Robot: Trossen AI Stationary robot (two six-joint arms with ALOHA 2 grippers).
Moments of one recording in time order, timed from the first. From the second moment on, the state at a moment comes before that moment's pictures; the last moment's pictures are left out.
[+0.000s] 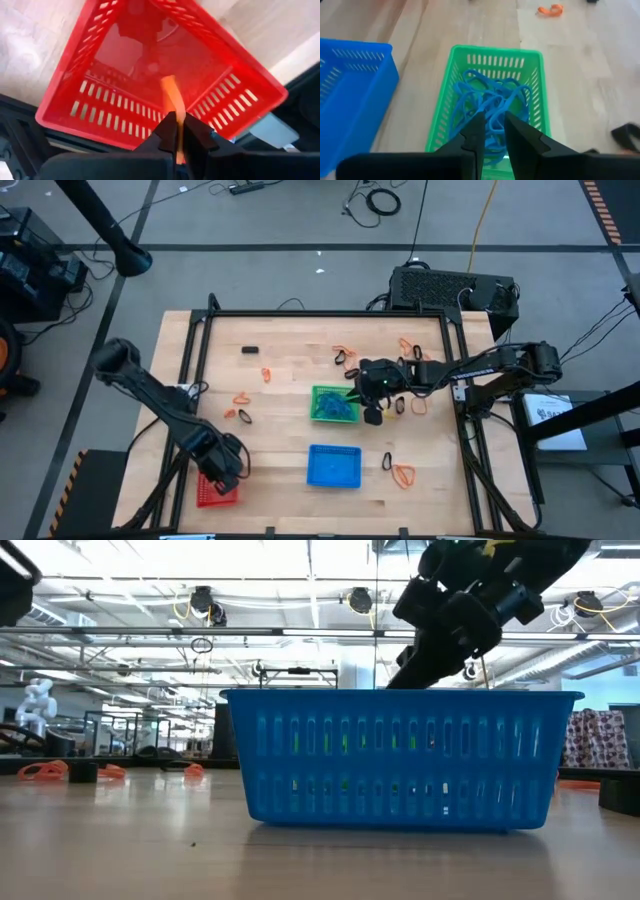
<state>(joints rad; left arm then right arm) -0.72 1.39 0.86 -0.86 0.36 -1.48 -0.07 1.42 0.72 0.03 -0.10 -0.03</state>
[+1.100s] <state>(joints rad) -0.67 1.43 0.86 -0.88 0.45 -1.47 -0.07 1.42 0.73 -0.08 -0.11 0.07</state>
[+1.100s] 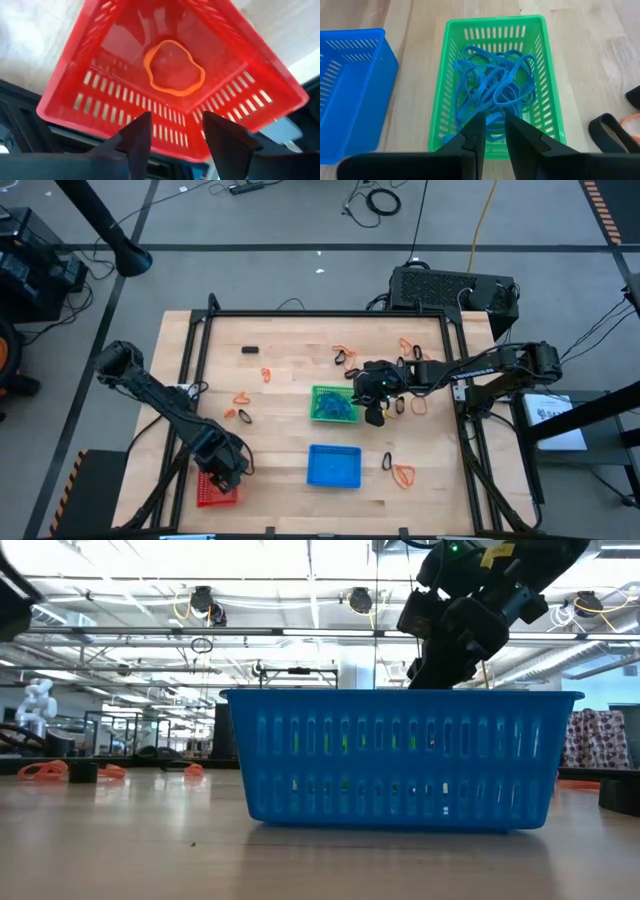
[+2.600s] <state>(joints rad) -0.05 1.27 0.67 -1.08 -0.07 -0.52 -0.01 1.42 0.69 -0.08 -0.07 0.16</state>
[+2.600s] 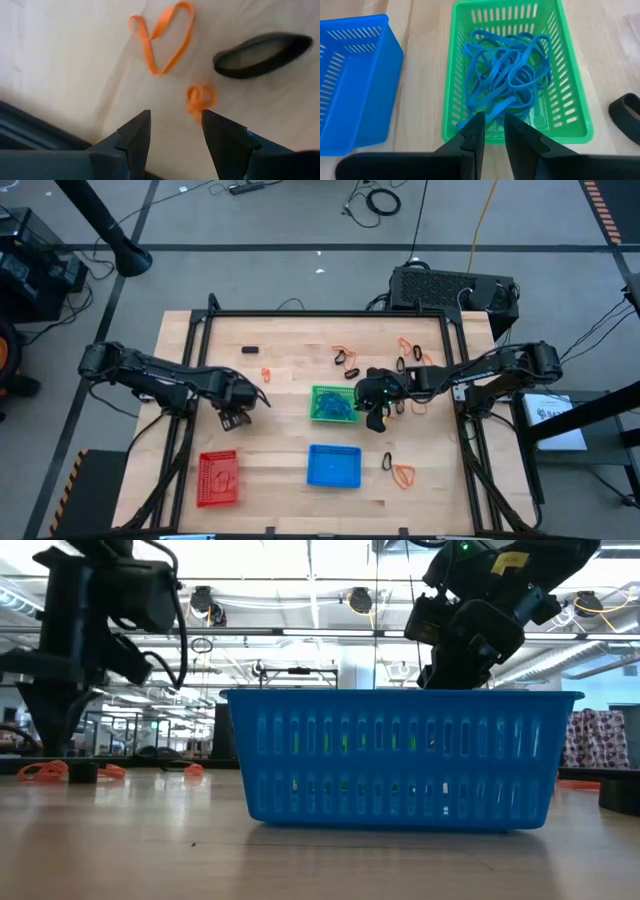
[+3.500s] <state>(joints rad) 0.03 1.27 0.63 -0.94 0.06 -0.49 0.00 1.42 0.69 -0.08 -0.07 0.12</state>
